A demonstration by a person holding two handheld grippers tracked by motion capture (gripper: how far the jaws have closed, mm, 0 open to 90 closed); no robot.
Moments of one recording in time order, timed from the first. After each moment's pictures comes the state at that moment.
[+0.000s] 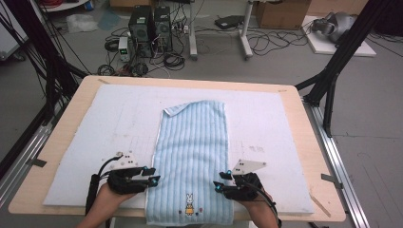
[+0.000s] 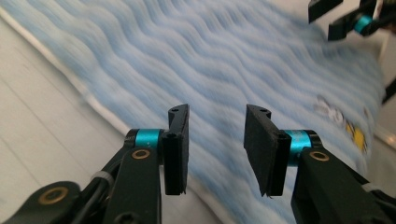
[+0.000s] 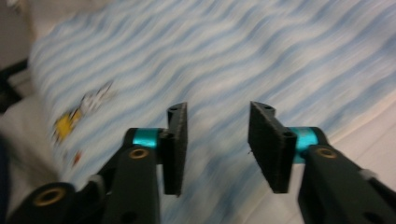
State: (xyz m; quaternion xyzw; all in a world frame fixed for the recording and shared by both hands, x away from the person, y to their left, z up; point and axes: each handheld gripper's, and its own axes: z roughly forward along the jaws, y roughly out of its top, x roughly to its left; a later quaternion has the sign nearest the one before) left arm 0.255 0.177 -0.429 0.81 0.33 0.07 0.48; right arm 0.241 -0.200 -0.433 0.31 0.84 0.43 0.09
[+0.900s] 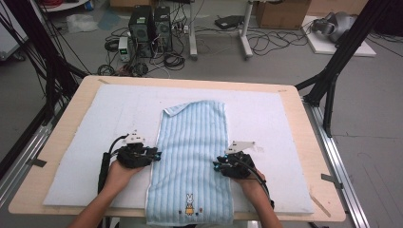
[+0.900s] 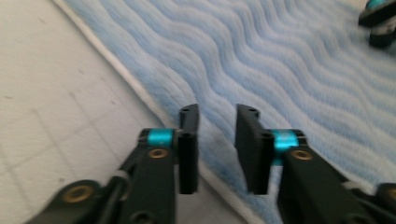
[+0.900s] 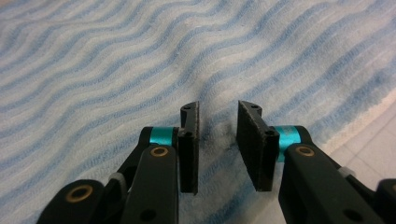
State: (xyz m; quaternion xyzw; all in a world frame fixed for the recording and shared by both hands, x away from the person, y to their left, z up) left arm 0.318 0.166 -0.448 0.82 0.37 0.10 0.42; right arm 0.303 -0.192 -0.445 0.32 0.86 0.38 0.10
